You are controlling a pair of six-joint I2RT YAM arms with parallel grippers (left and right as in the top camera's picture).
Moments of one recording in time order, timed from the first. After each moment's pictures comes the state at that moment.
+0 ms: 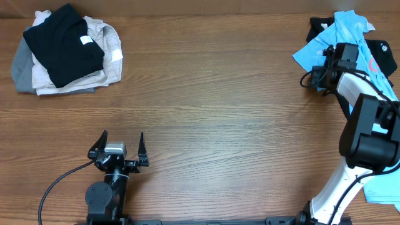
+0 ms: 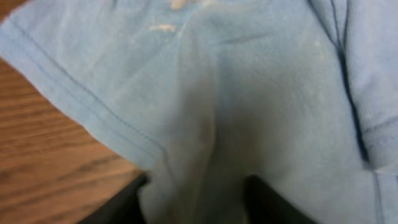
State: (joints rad) left arm -0.03 0.01 0.01 -0.08 0.02 0.00; right arm -0.25 2.14 1.40 -0.30 0.02 -0.08
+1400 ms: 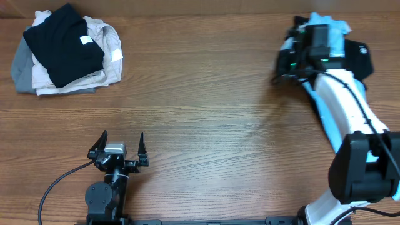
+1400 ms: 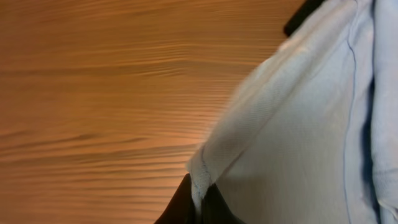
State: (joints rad) left arm -0.03 0.01 0.01 -0.08 0.02 0.00; right arm 0.08 1.82 1.41 -0.49 -0.15 0.10
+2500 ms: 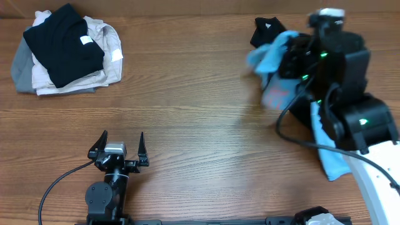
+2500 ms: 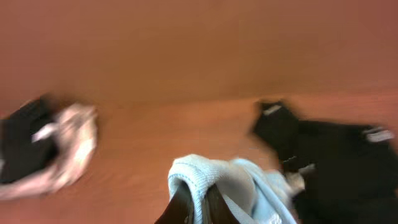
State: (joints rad) left arm -0.03 0.01 0.01 -0.08 0.02 0.00; right arm 0.33 1.27 1.48 -0.69 0.02 0.31
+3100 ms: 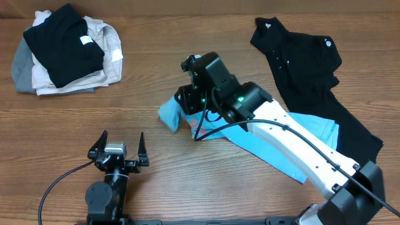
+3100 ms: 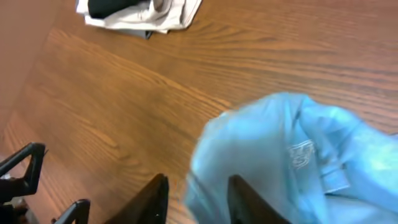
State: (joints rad) left arm -0.03 0.01 0.01 -0.08 0.02 0.00; right arm 0.70 1.69 1.48 -0.62 -0.21 0.43
